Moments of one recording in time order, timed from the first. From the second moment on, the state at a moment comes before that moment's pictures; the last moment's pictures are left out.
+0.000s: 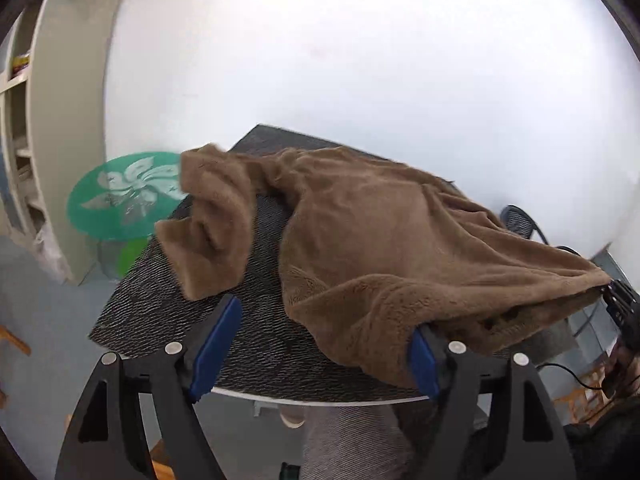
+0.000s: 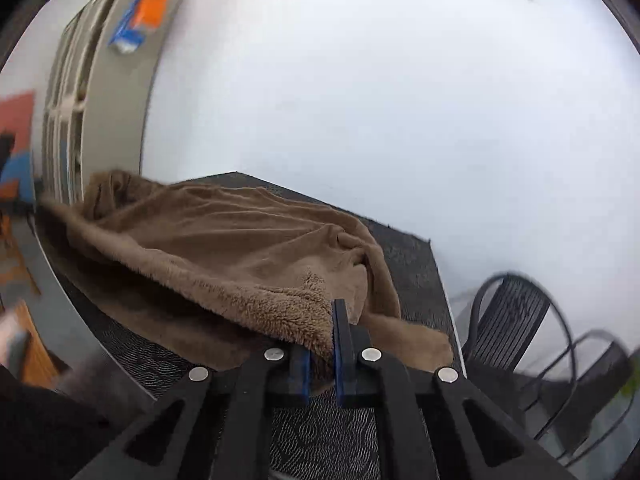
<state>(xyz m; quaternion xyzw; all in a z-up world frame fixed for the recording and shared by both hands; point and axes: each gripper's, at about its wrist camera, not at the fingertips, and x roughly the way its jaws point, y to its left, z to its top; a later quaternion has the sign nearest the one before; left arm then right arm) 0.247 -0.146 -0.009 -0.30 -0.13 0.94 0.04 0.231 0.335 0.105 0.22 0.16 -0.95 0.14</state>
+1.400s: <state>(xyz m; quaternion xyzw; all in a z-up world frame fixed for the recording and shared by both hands) 0.097 -0.118 -0.041 -0.42 -0.01 0.90 0.10 0.090 0.296 0.029 0.42 0.14 -0.84 0.30</state>
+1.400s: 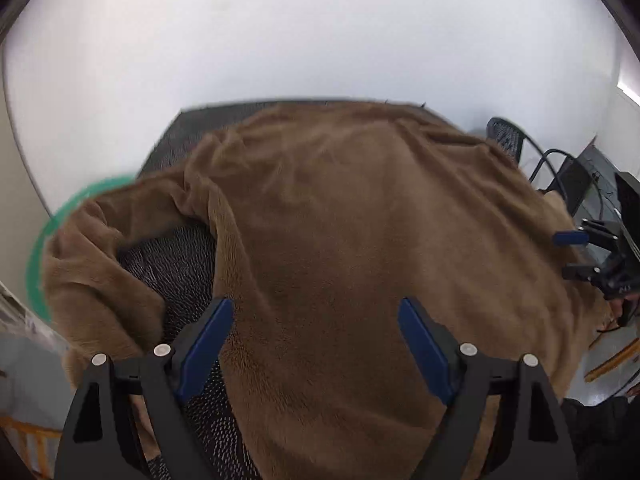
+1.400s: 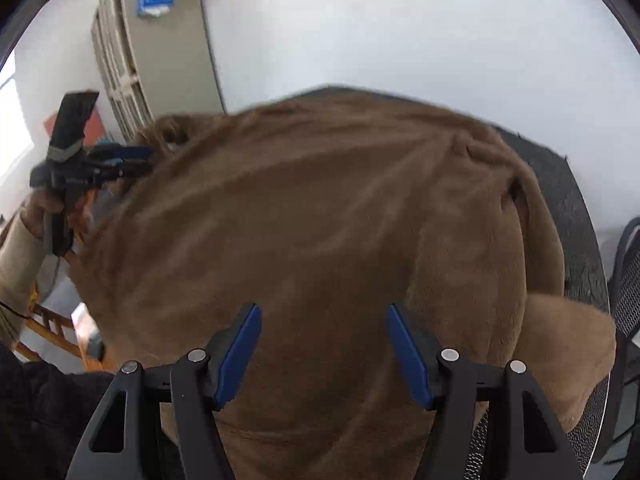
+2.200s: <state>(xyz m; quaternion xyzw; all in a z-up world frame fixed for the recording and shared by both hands) -0.014 -0.214 -0.062 -0.47 -0.19 0.86 -0.01 -0.154 0.381 0.013 0.51 -0.29 -0.77 0.23</state>
